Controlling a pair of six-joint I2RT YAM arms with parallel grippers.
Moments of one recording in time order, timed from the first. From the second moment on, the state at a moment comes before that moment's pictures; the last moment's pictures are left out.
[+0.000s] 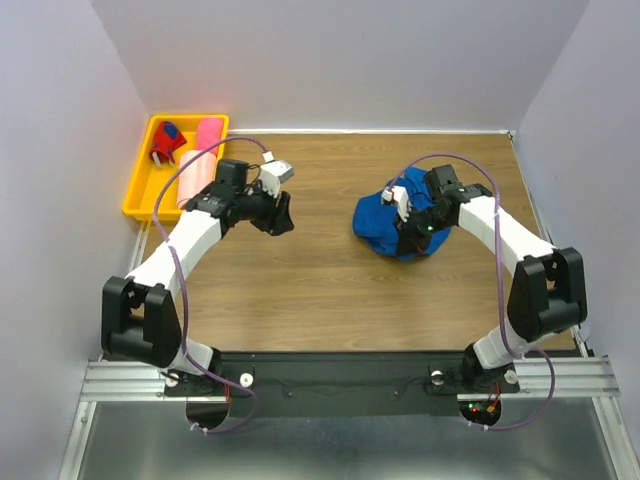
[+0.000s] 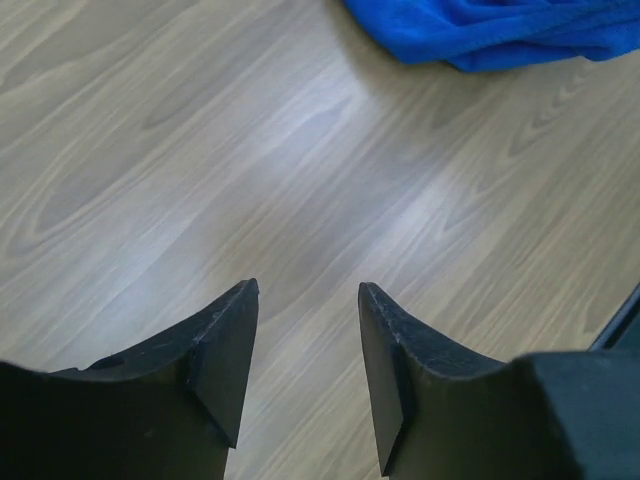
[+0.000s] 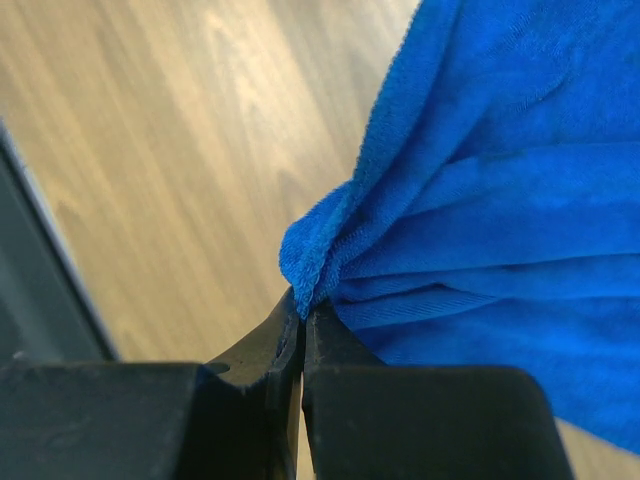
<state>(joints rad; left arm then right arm) -0.24 1.42 1.10 -0.46 0.55 0.18 0.26 1.60 1.21 -0.84 -0.66 -0.68</state>
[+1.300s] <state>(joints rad) -0.69 1.47 0.99 -0.31 0.37 0.44 0.25 1.98 1.42 -0.84 -0.56 -0.42</state>
